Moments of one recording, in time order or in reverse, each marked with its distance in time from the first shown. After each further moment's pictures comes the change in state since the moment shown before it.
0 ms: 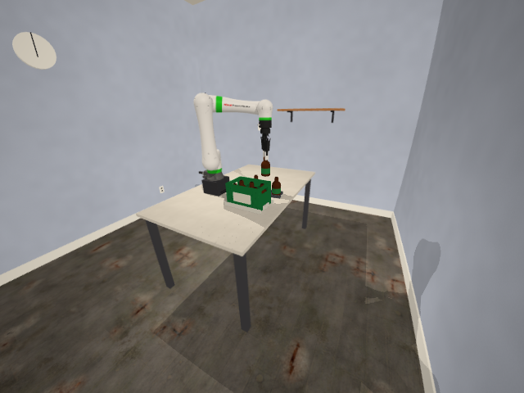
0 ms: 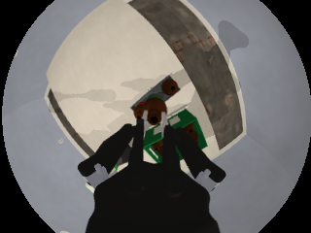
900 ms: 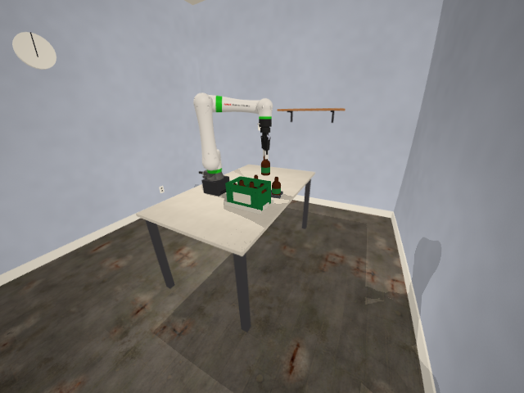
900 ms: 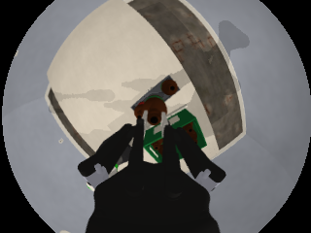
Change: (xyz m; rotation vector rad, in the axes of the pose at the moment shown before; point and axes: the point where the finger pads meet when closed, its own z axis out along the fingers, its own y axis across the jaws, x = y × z) arm 0.000 0.000 -0.008 0.000 0.000 0.000
